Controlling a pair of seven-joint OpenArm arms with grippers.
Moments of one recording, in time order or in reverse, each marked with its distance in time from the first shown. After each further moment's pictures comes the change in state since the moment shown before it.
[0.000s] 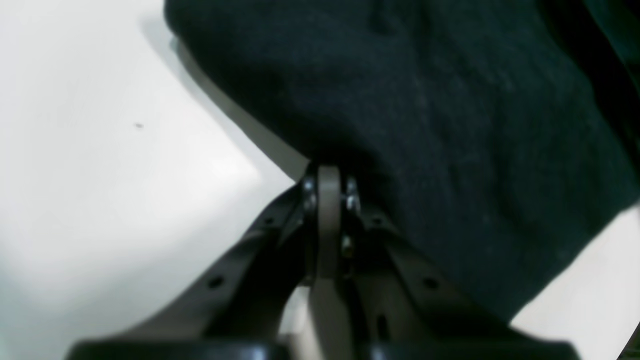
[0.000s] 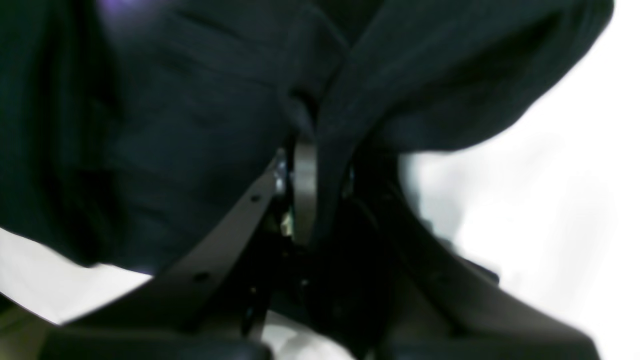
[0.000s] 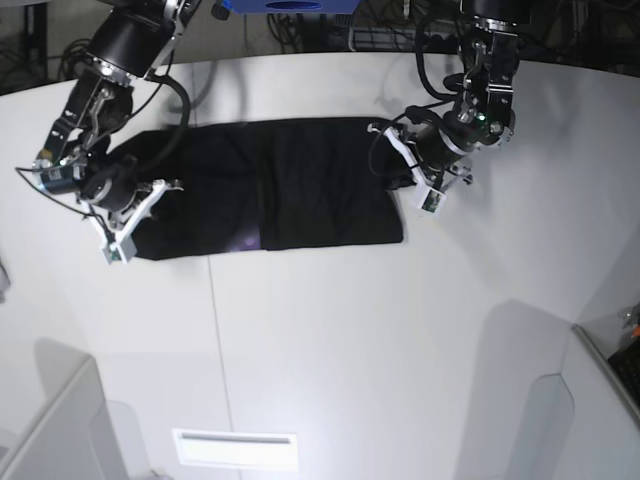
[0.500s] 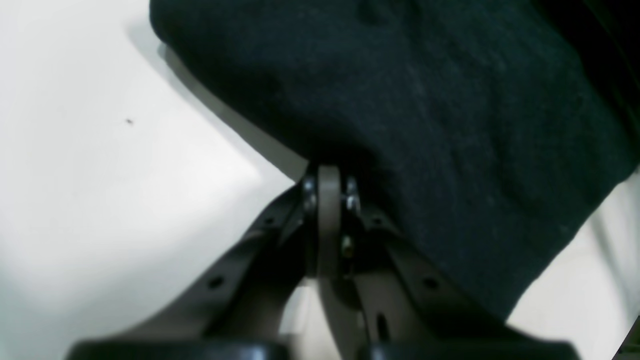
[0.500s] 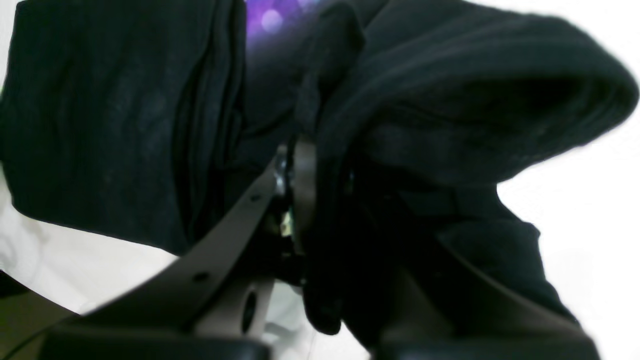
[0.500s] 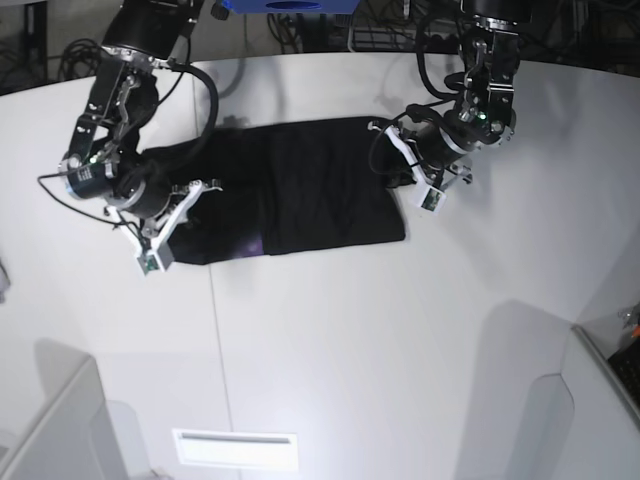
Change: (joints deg) left arm 0.1 0.0 -0.1 0.1 0.0 0.0 0.2; right arm -2.5 -2.0 -10.5 8.9 -0.2 -6.3 -0.4
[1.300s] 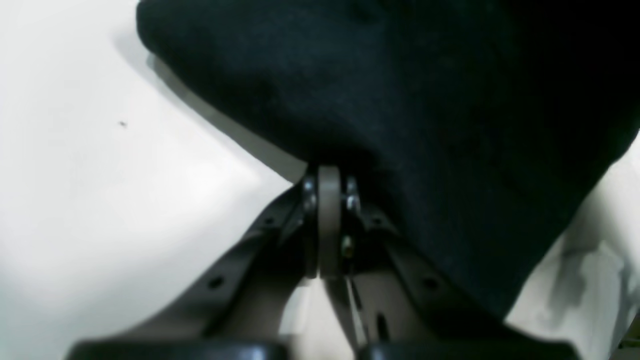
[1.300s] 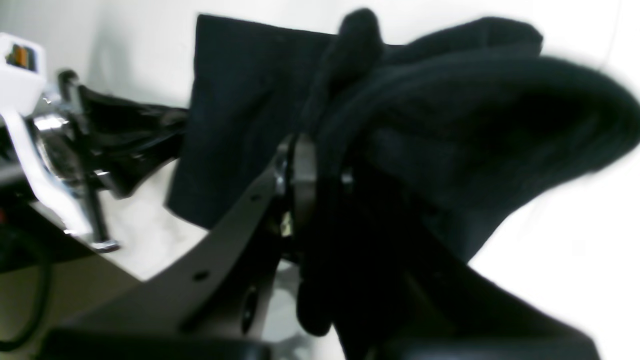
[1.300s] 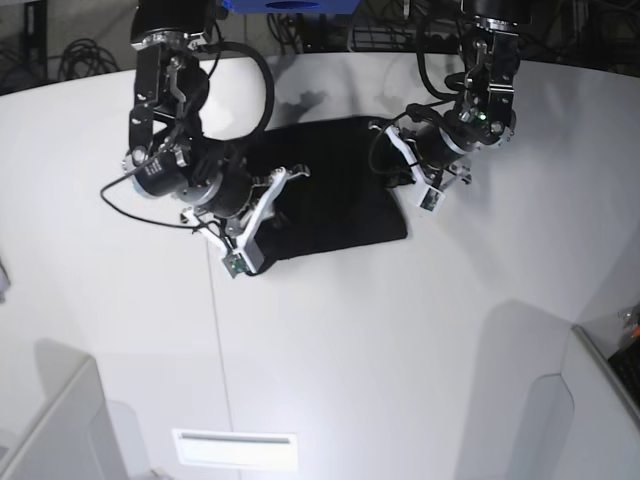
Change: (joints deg) left arm -0.2 -0.2 0.0 -0.1 0.0 -0.4 0.0; right arm -2.5 -1.3 -24.3 7.0 -0.1 -14.8 2.9
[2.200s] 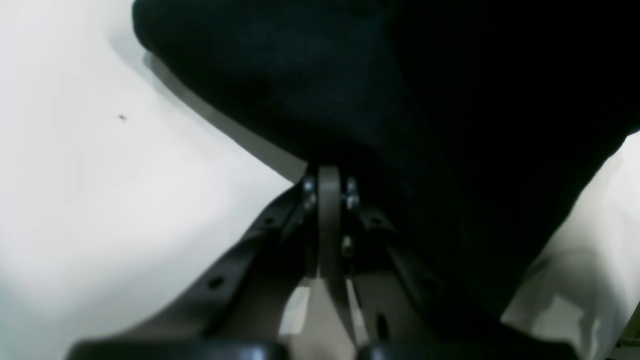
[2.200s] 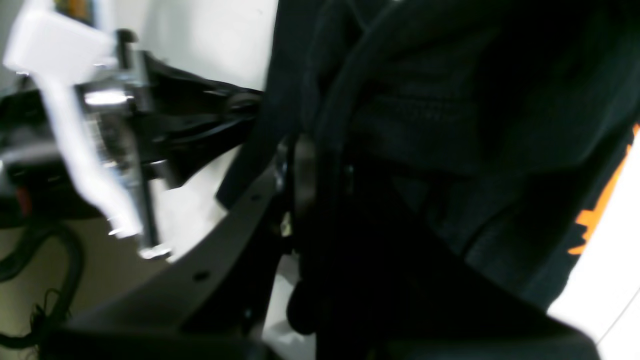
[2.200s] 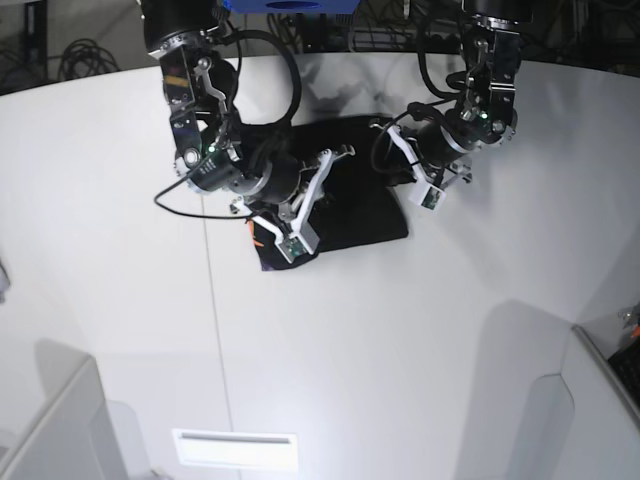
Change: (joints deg) left arm 0.4 -0.1 -0.5 0.2 -0.3 0.0 0.0; right arm 0.5 1.6 -11.0 -6.7 0.1 -3.6 5.7
